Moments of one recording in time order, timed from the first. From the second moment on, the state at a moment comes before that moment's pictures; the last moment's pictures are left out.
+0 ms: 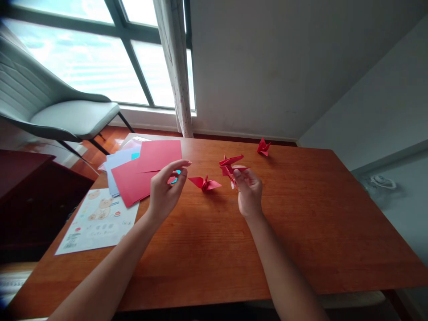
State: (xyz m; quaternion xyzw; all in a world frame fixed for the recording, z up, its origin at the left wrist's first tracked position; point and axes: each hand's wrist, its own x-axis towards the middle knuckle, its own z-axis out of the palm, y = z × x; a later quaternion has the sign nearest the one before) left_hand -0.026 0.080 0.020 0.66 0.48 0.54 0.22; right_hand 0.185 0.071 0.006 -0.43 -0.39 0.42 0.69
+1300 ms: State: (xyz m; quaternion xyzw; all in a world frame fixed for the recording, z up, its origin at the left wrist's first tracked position) left_hand -0.032 0.092 0.002 0.28 0.33 0.46 0.77; right_hand 0.184 0.069 0.005 -0.42 -0.45 0.39 0.69
